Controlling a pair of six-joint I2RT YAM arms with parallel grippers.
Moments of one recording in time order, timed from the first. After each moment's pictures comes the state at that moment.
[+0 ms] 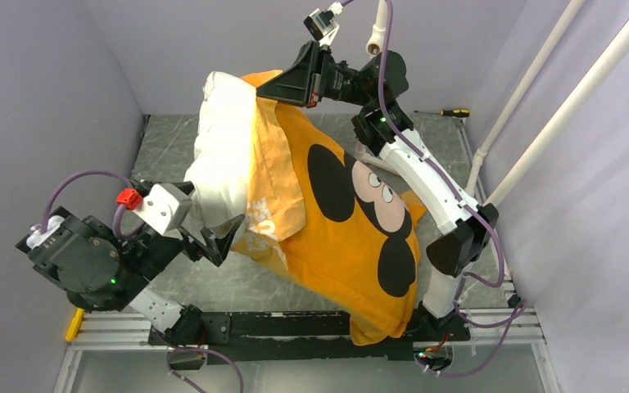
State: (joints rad) left arm -2.12 0.91 1.66 -0.99 -1.49 -0.17; right arm 0.63 1.80 2.02 0.39 -0.92 1.36
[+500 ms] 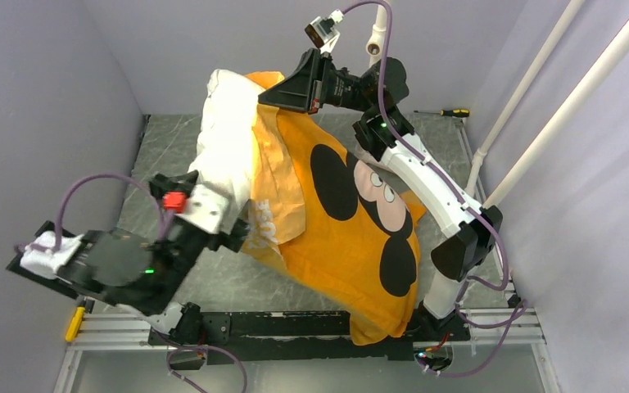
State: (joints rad) left arm -1.98 0.94 1.58 -0.62 -1.53 0.27; right arm 0.63 1.76 1.93 0.42 -0.92 1.36
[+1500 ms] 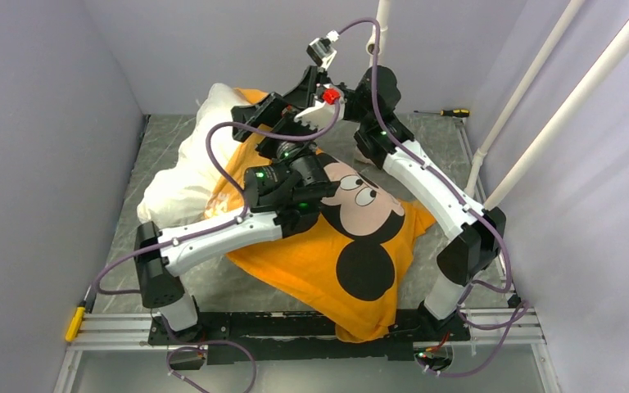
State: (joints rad) left arm -1.18 1.65 1.67 1.22 -1.57 2.00; right arm 0.63 1.71 1.79 0.31 -0.90 1.28
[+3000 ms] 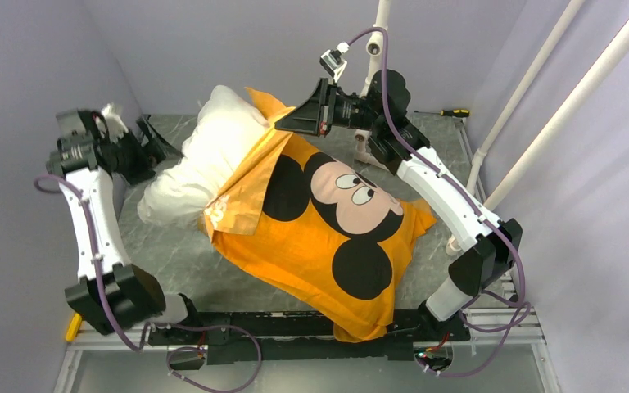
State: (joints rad) left arm 0.38 1.42 1.66 -1.06 0.45 -0.24; right arm 0.57 1.60 1.68 0.11 -0.89 1.10
